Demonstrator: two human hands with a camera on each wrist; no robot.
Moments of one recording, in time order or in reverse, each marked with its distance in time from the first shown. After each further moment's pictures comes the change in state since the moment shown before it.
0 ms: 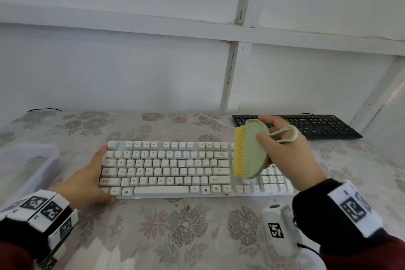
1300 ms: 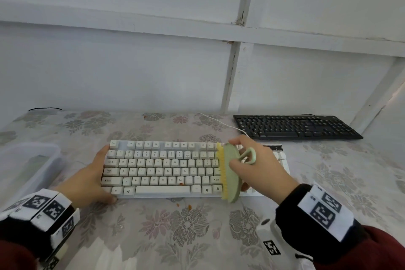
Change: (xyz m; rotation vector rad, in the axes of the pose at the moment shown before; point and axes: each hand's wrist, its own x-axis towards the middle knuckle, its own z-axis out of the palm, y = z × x) left_hand -0.001 0.001 0.001 -0.015 -0.006 0.016; right_hand -0.020 -0.008 0.035 -0.180 -0.340 0.062
